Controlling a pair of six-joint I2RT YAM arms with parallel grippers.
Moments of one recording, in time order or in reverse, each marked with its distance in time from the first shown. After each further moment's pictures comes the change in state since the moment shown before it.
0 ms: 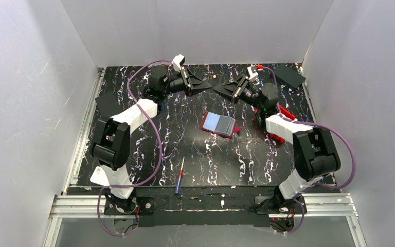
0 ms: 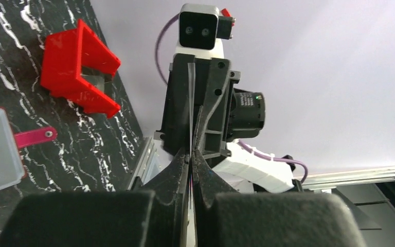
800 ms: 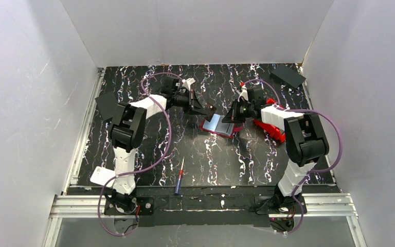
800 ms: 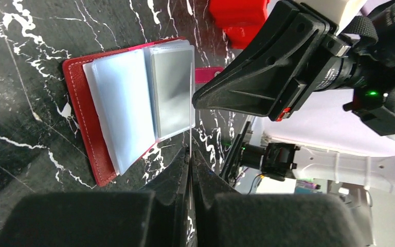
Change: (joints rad) left arm 0.030 0.325 0.163 -0.615 0.099 0.694; right arm -0.032 0.182 0.159 -1.046 0.114 -0.973
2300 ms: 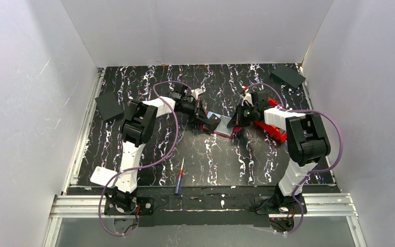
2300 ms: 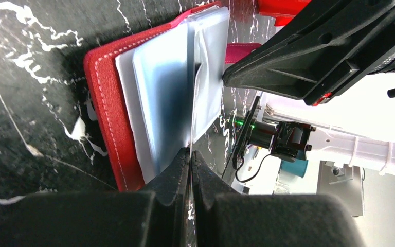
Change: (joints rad) left arm -0.054 0.171 0.108 -0.144 0.064 0.112; right arm -0.044 0.000 -0.046 -0.048 0.037 -0.109
